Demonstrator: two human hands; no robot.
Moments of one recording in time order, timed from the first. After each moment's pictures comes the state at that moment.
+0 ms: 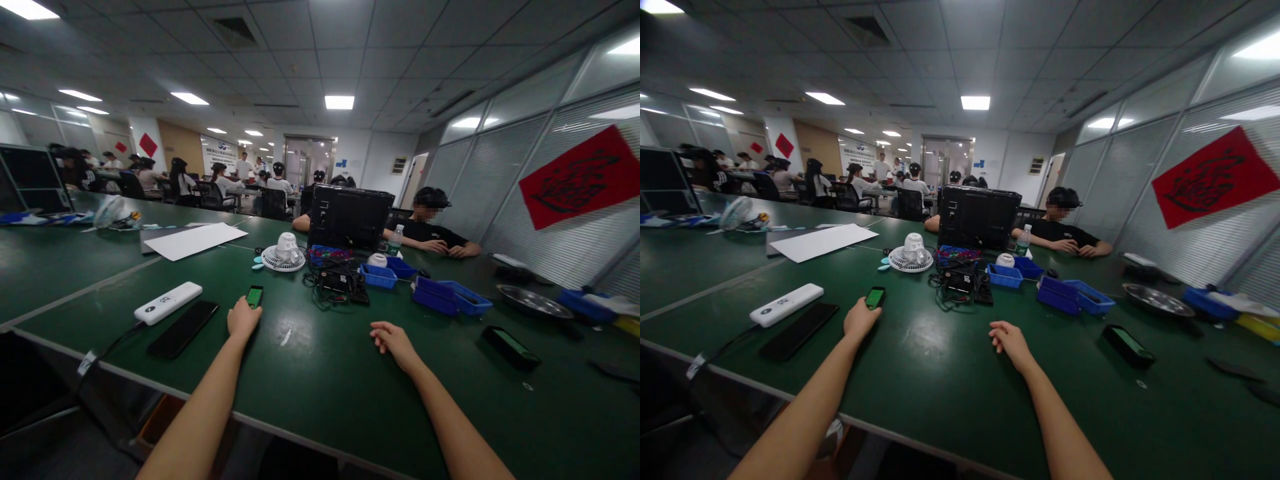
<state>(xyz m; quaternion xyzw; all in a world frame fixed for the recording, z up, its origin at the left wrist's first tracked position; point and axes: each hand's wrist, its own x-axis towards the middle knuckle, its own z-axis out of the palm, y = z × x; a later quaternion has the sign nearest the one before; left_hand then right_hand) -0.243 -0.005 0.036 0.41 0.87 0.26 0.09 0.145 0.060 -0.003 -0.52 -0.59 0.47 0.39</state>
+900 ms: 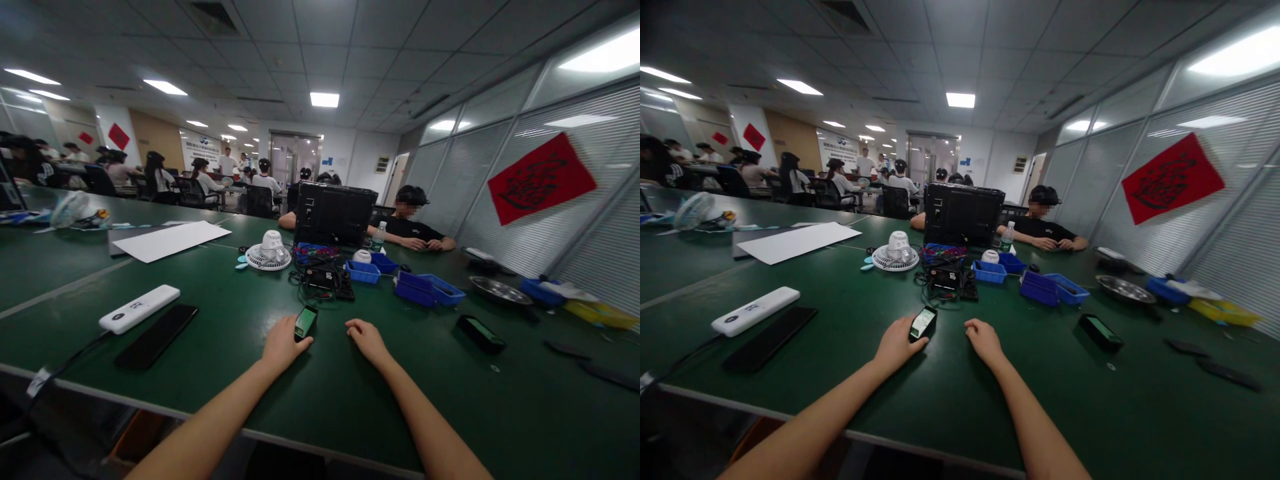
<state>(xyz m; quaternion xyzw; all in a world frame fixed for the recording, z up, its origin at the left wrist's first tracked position) -0.122 -0.023 0.013 0.71 0.65 0.27 0.07 0.115 0.042 0.007 -0.57 -0.71 0.28 0.30</state>
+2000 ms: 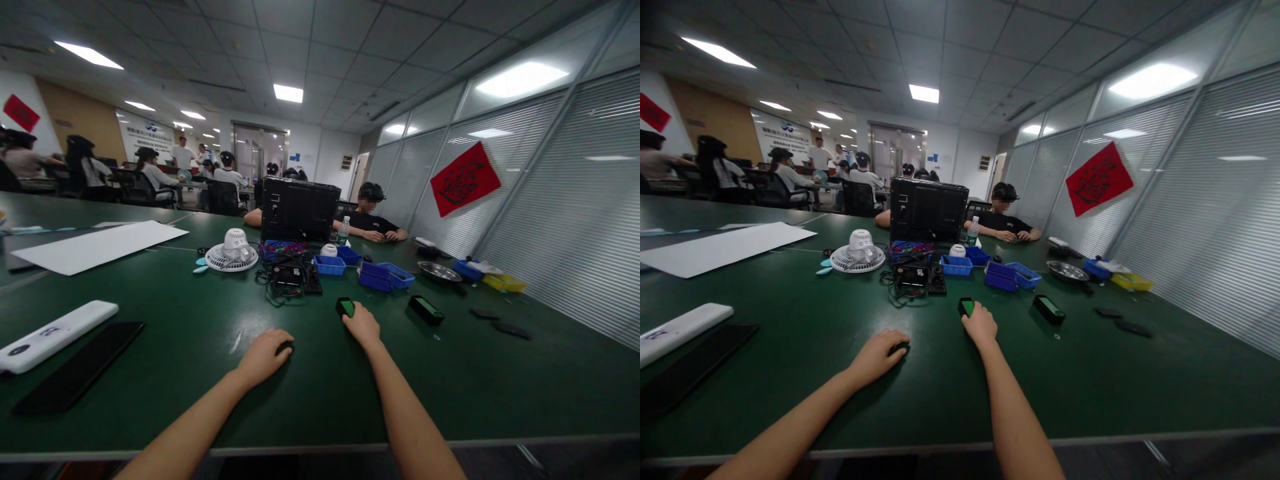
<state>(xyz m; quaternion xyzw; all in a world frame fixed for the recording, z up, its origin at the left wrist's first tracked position) -0.102 -0.028 0.012 0.83 0.46 0.27 0.15 0.170 0.045 0.029 -0.77 -0.61 0.08 0.18</state>
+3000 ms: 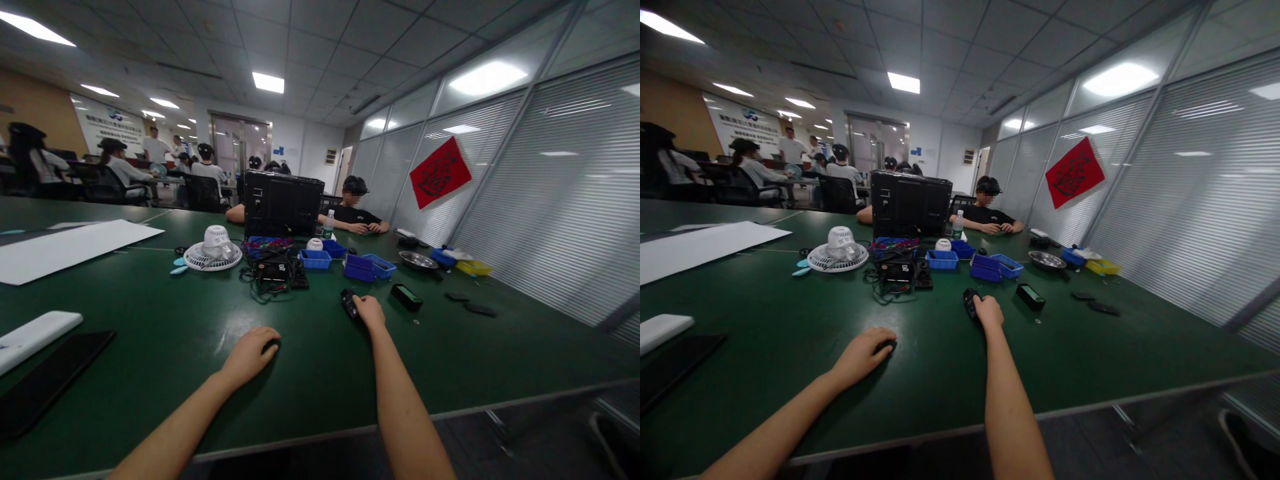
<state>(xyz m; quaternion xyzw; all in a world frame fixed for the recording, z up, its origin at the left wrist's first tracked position) -0.103 -0.029 0.015 0.85 0.45 0.24 0.15 0.225 0.048 0.043 -0.85 -0.48 0.15 0.19</state>
